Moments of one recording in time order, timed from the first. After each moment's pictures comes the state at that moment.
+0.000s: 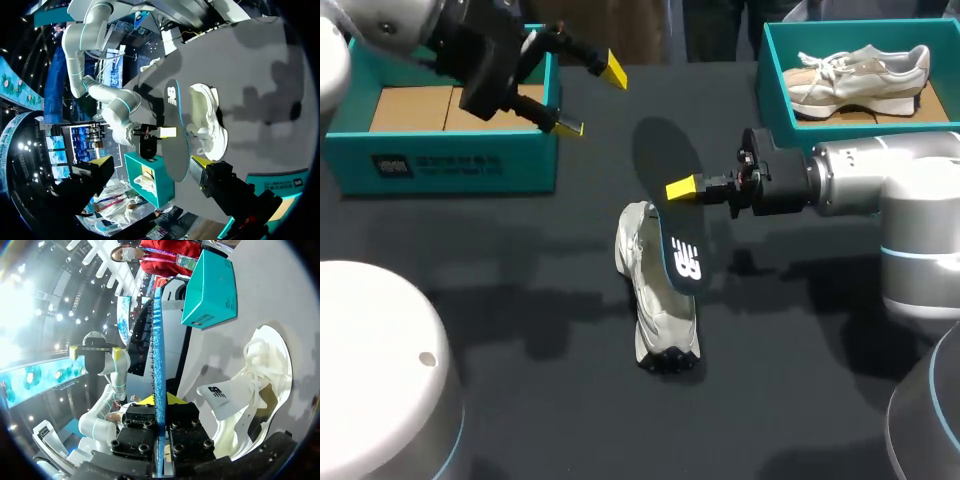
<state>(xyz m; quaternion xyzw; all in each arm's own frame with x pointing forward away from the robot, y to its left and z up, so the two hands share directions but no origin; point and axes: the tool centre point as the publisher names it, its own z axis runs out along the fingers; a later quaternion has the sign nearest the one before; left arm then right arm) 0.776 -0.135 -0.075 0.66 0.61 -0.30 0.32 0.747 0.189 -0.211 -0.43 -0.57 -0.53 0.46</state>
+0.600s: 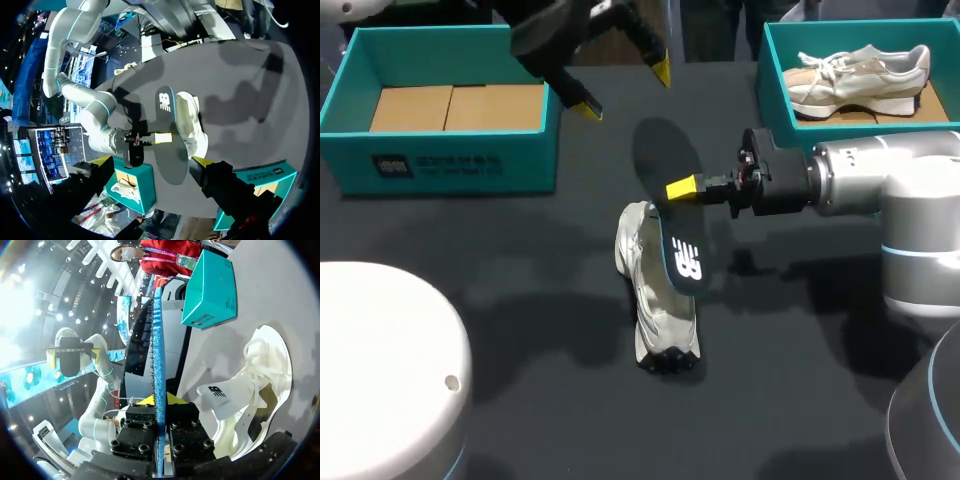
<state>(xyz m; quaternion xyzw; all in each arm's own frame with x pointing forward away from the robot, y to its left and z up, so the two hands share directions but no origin) 0.767 -0.176 -0.057 0.70 0.66 -0.20 0.19 0.746 0.189 -0.211 -0.43 -0.57 -0.53 0.46</state>
